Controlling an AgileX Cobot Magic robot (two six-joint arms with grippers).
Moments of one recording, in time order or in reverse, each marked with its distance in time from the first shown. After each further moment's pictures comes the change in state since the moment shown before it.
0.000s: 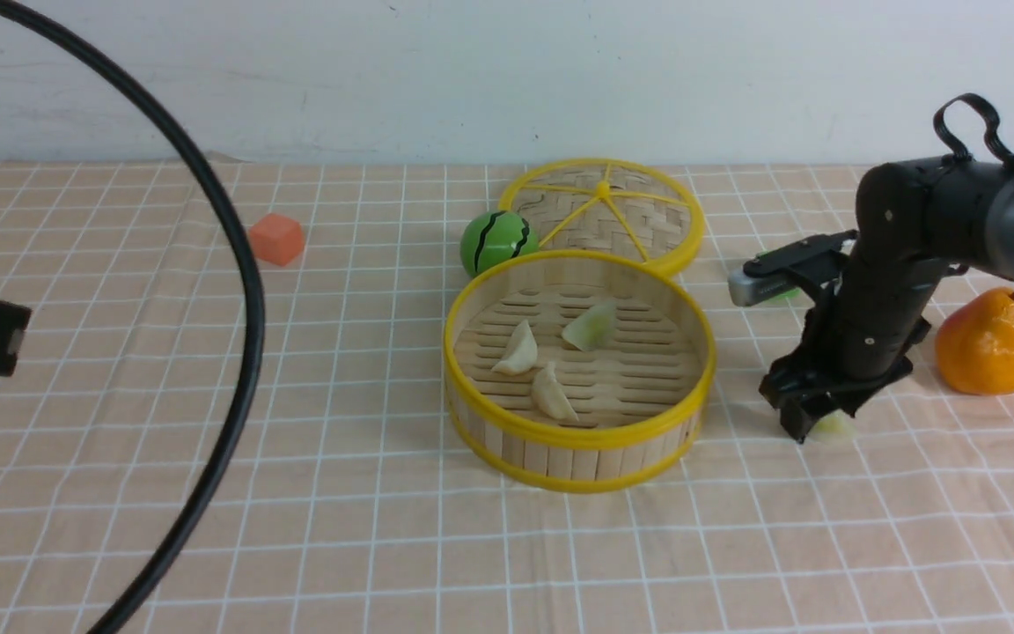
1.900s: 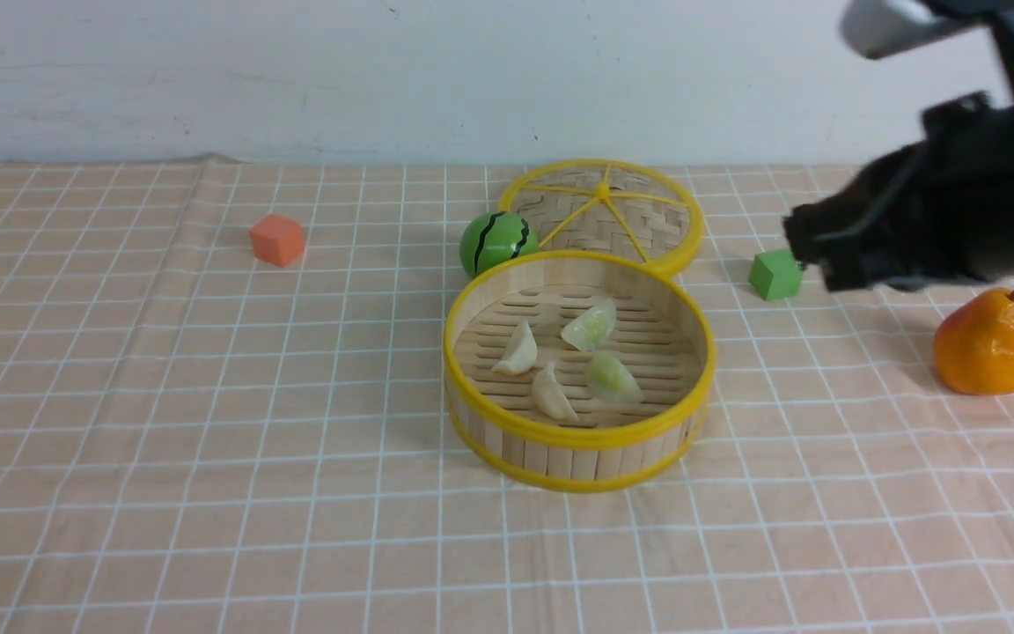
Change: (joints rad) right arm 0.266 -1.002 0.479 0.273 -0.259 0.041; left arm 0.000 -0.996 0.850 -0.002 -0.465 -0.265
